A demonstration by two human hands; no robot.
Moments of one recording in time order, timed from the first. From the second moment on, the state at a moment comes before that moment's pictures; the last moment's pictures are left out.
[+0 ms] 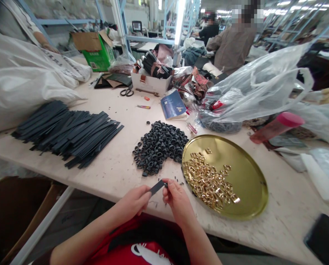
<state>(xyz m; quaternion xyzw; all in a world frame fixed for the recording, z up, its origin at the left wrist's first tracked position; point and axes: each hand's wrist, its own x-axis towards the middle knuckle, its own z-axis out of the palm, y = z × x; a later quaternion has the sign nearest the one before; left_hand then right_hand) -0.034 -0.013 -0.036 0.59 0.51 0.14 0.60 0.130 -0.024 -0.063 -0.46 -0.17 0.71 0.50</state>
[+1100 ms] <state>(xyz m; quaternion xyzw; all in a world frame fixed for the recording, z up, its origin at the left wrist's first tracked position) -0.024 -0.007 -0.022 0.72 0.46 0.06 0.52 0.143 -0.028 -0.056 -0.55 -0.47 0.57 0.39</state>
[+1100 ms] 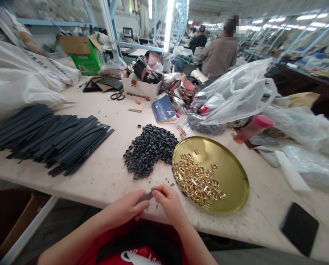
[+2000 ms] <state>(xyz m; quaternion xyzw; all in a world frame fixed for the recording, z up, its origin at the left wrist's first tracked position) 0.007 0.010 -0.025 0.51 0.52 0.22 0.65 0.202 0.027 -0.036 -0.66 -0.75 0.01 0.09</state>
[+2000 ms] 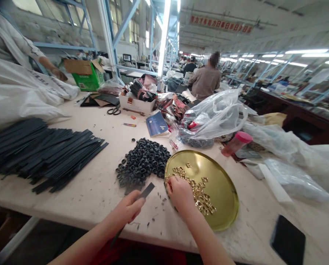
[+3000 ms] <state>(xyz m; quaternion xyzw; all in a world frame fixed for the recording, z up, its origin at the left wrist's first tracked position) -0.016 -0.002 -0.033 0.64 0.50 0.20 0.55 0.137 -0.029 -0.057 -0.51 -0.34 0.62 0.48</state>
